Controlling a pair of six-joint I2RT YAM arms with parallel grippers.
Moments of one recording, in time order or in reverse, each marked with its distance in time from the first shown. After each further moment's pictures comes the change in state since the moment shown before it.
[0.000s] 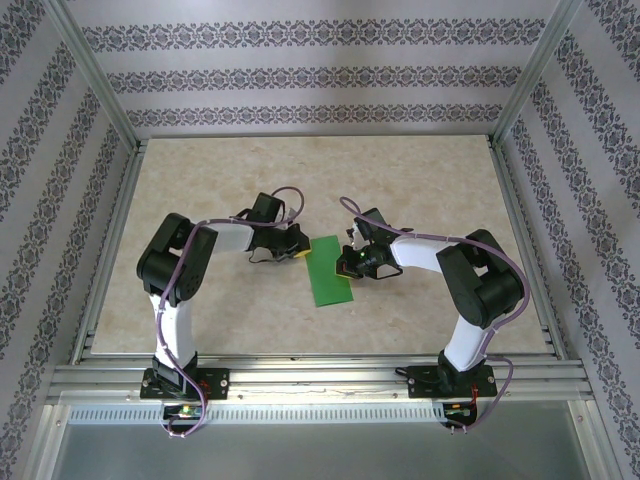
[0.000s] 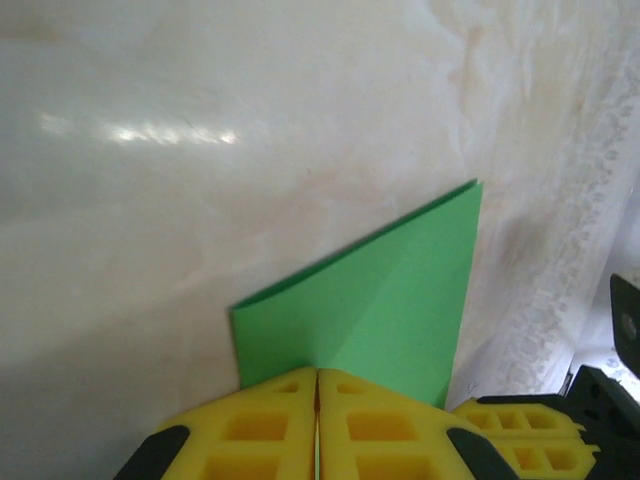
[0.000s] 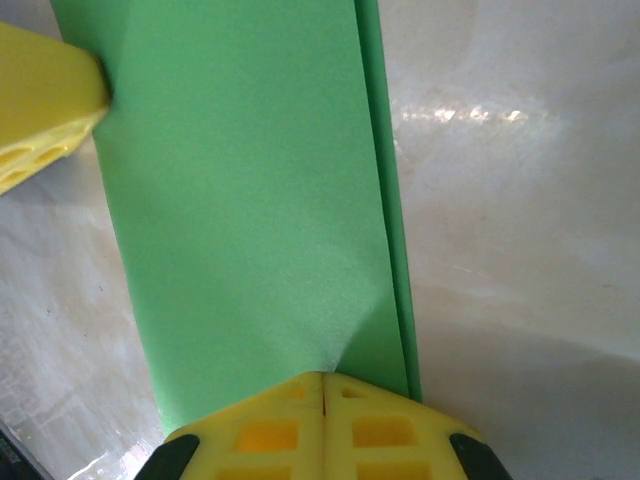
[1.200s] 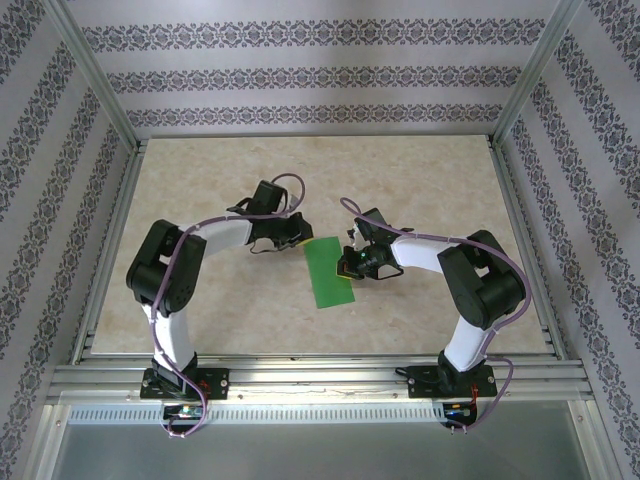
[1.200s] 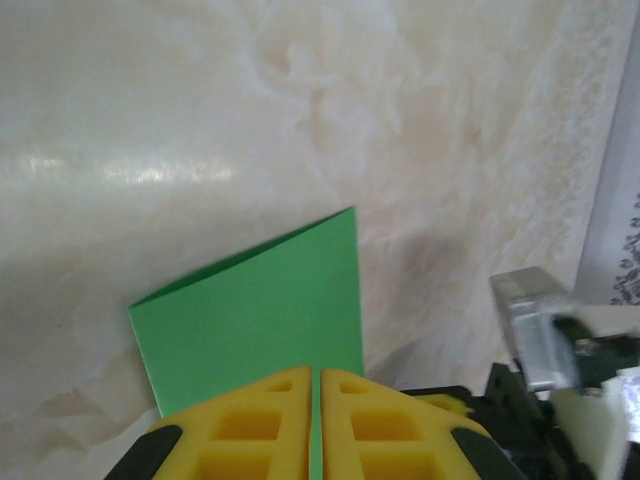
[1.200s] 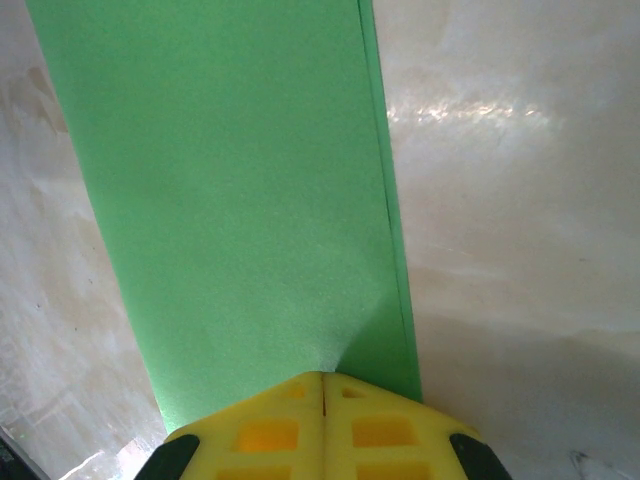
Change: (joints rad) left arm -0.038 -0.088 0.064 -0.105 -0.061 0.002; right arm 0.000 -0.009 0.000 -0.026 0.008 -0.004
